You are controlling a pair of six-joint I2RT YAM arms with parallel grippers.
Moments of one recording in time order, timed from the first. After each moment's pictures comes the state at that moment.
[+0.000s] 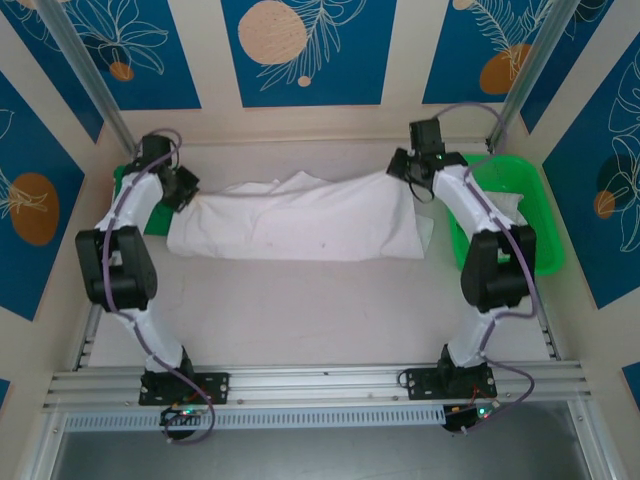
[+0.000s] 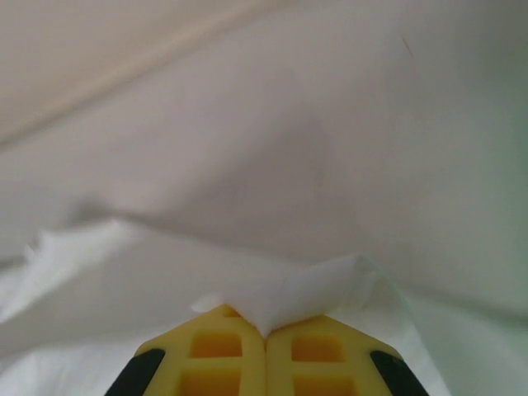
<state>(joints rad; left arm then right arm) 0.09 1.90 1.62 -0.71 0.16 -0.81 0.16 1.85 1.64 -0.56 -0.03 0.50</state>
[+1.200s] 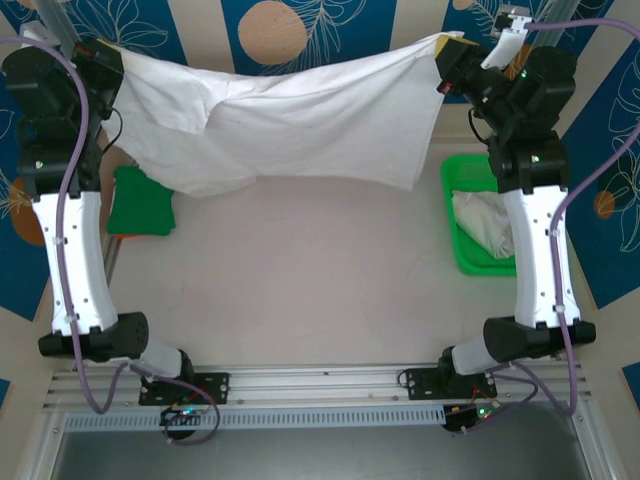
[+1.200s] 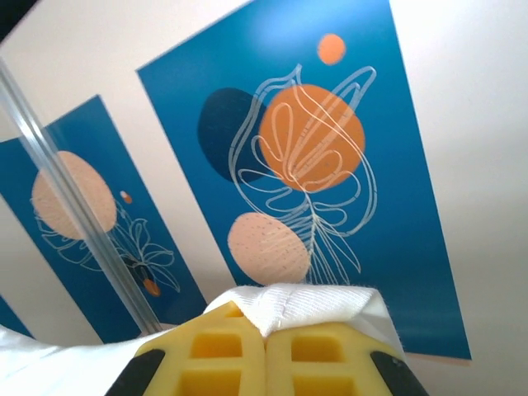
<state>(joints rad) 0.10 1.49 2.17 -0.64 0.10 -0.89 0.09 1.45 2.00 -0.39 -0.36 0.40</state>
